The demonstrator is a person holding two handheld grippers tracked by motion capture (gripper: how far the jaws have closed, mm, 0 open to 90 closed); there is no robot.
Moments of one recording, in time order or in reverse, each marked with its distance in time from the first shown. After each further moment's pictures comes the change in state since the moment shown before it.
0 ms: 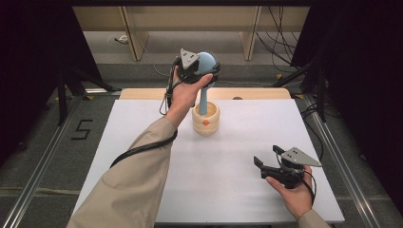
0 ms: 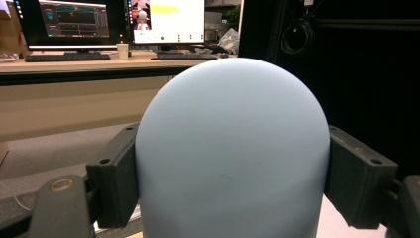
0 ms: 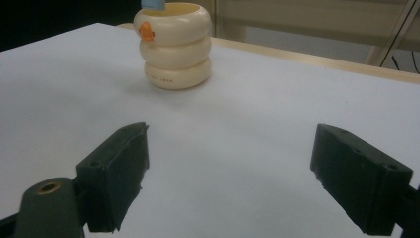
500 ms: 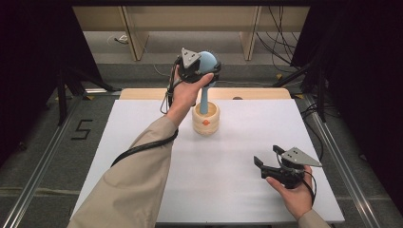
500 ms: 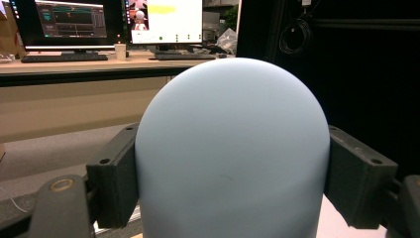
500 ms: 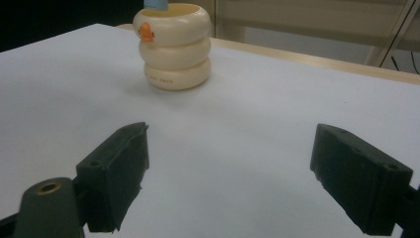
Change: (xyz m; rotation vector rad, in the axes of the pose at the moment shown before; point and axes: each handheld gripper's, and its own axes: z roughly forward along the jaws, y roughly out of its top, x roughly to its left) left arm -0.001 0.001 0.003 -0.002 -0.009 0.002; right arm 0.000 0.000 0.000 -0.003 0.000 0.002
